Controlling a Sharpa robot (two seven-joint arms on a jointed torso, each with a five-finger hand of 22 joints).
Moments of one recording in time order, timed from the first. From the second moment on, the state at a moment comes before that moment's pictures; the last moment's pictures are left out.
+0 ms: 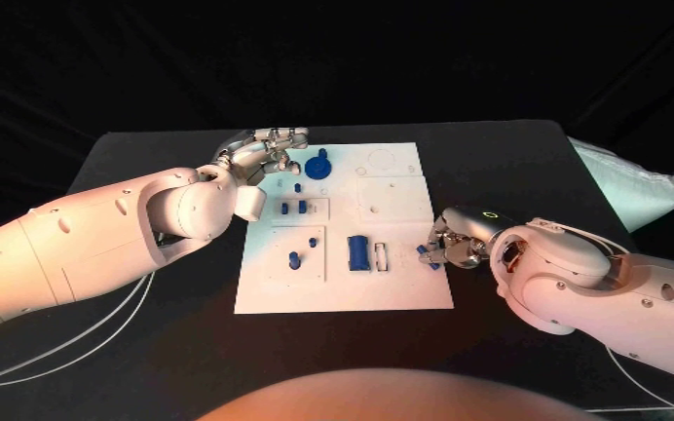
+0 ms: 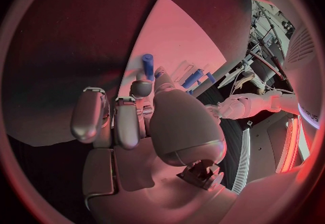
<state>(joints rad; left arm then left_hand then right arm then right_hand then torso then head) 1.12 -0.83 -0.01 1.48 0.13 -0.22 0.30 1.38 -0.08 0.39 -0.05 0.10 1.06 0.15 0.17 0.08 1.11 0.08 0.41 0.18 1.23 -0.01 1.03 0.57 0.17 1.25 0.09 0.55 0.77 0.99 -1.04 -0.04 1.87 -1.59 -0.21 -0.57 1.31 0.06 -0.17 0.17 0.22 1.05 0.09 0.22 0.31 1.26 0.01 0.91 1.00 1.46 -0.06 1.40 1.26 0.10 1.38 0.04 1.32 1.05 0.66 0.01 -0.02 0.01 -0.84</state>
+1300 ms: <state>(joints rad) 1.12 -0.83 -0.01 1.48 0.13 -0.22 0.29 1.38 -0.08 0.39 -0.05 0.10 1.05 0.16 0.17 0.08 1.11 0.08 0.41 0.19 1.23 -0.01 1.03 0.57 0.17 1.25 0.09 0.55 0.77 0.98 -0.98 -0.04 1.90 -1.53 -0.30 -0.57 1.32 0.05 0.04 0.23 0.36 1.11 0.07 0.16 0.30 1.32 -0.01 0.96 1.07 1.46 -0.07 1.41 1.31 0.10 1.40 0.03 1.34 1.10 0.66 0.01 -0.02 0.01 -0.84</state>
